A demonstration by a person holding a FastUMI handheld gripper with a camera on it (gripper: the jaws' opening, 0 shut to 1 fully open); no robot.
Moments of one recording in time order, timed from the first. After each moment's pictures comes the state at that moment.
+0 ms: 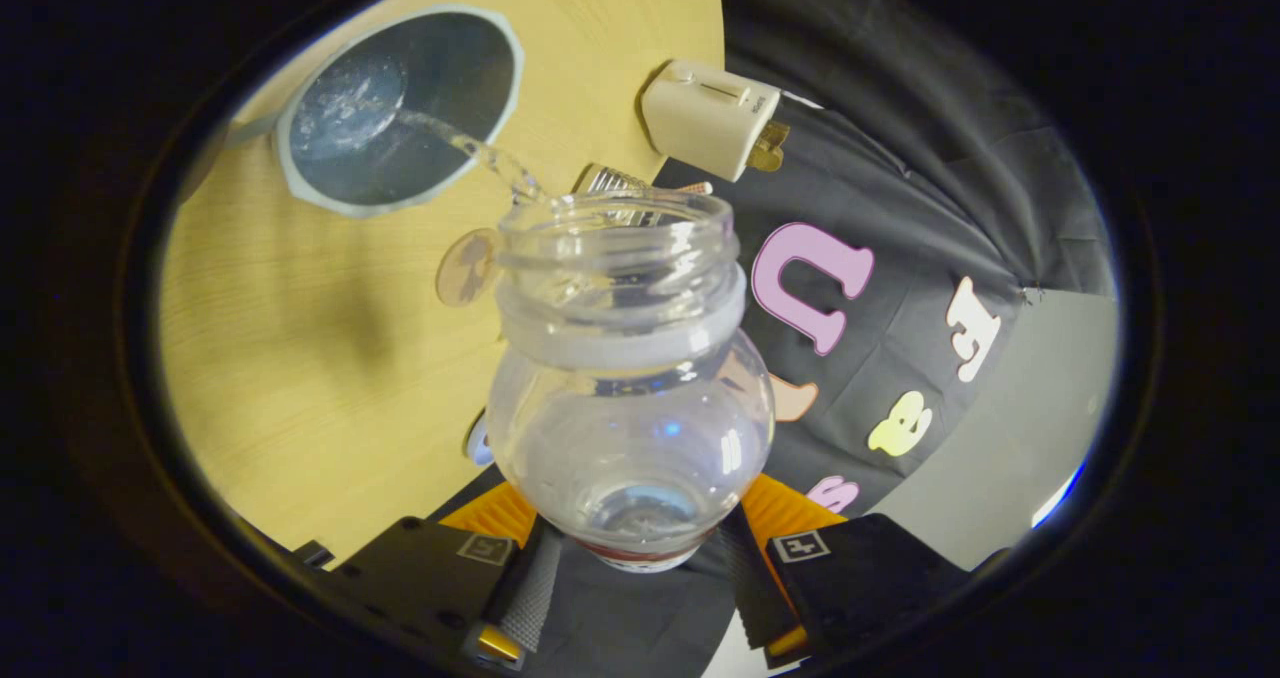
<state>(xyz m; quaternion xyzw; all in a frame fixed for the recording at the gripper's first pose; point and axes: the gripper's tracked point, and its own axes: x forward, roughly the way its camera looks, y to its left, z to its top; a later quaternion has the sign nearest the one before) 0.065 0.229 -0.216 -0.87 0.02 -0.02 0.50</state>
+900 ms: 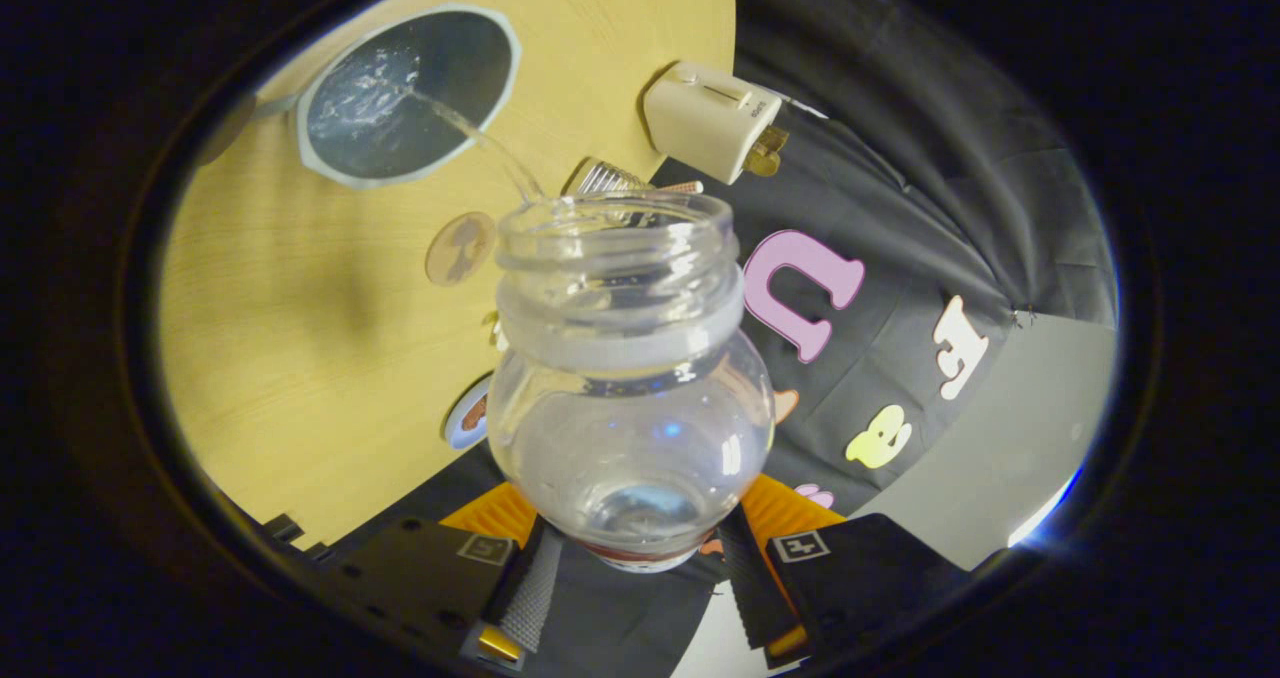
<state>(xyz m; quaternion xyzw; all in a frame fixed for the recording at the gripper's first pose) 0.060 0.235 -0.194 -0.89 0.01 -0.03 0.46</state>
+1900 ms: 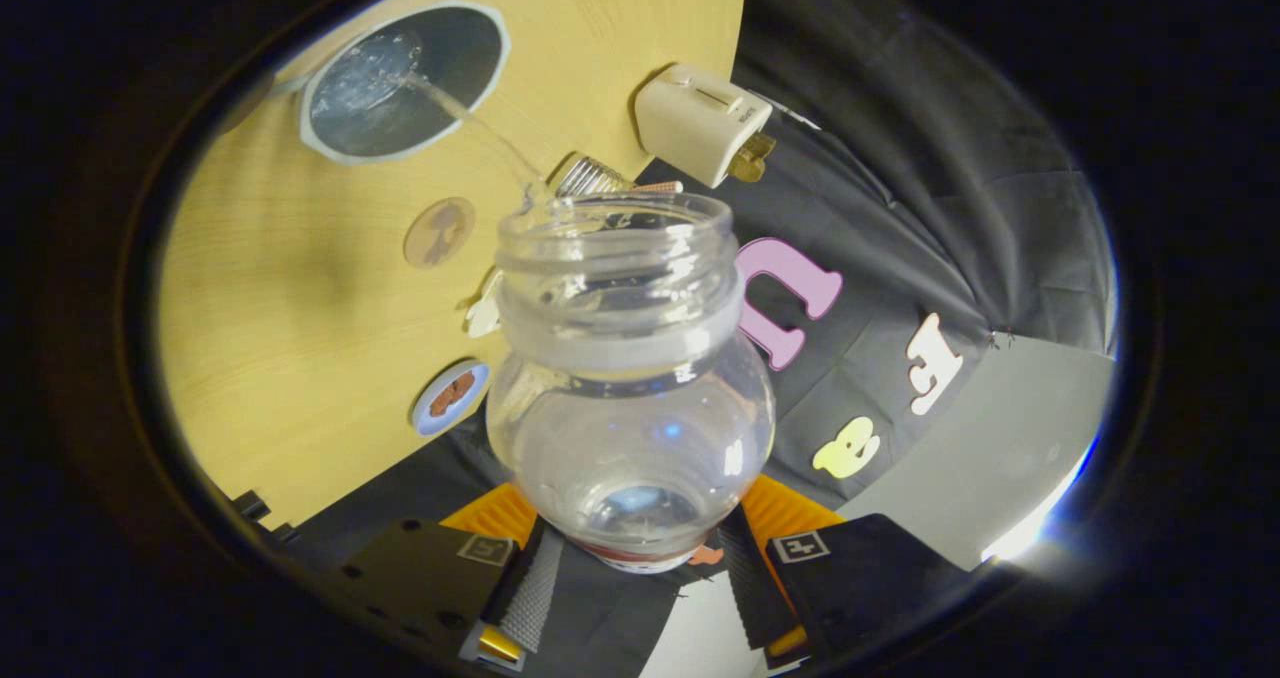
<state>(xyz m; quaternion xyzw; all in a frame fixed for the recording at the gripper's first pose) 0.055 0.245 -0.173 -0.90 -0.02 -0.04 0.43</state>
